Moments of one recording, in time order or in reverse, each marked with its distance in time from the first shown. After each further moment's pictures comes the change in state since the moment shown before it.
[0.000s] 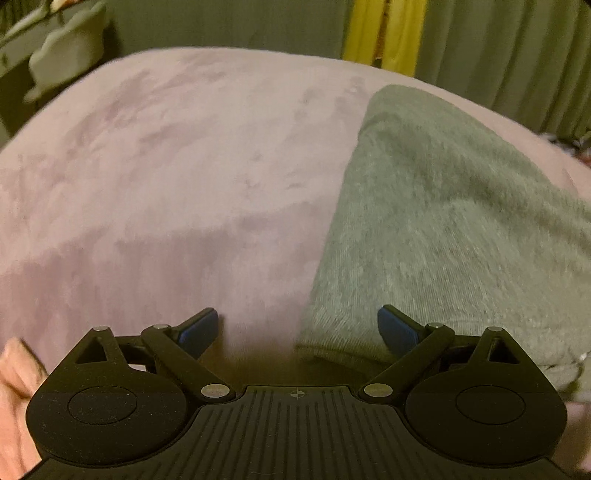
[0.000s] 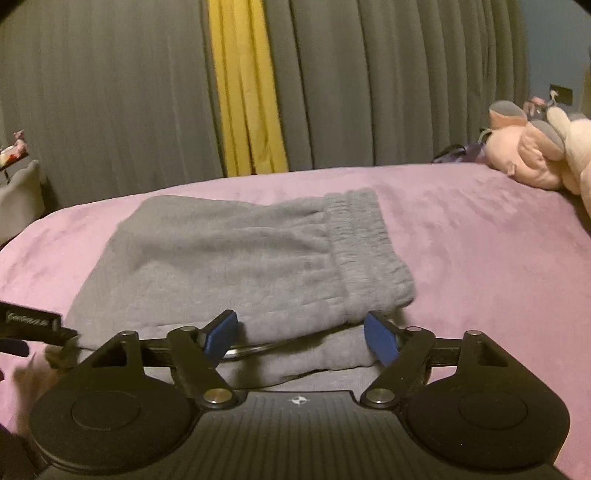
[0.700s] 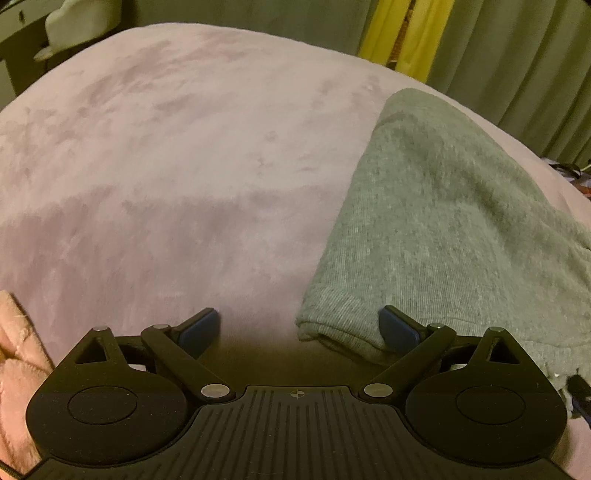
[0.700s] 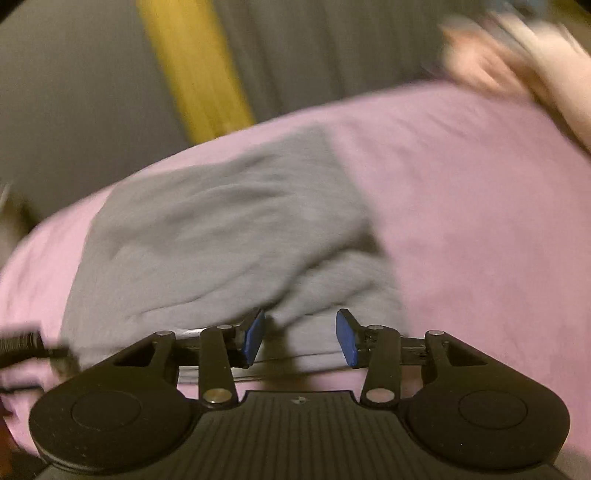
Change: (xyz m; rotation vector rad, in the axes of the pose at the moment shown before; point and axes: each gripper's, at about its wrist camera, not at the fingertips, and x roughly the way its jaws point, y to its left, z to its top) left arm -0.005 0.013 -0.007 -0.087 0.021 -0.036; right arm 0.006 -0.045 -0.006 0.305 0.186 -0.019
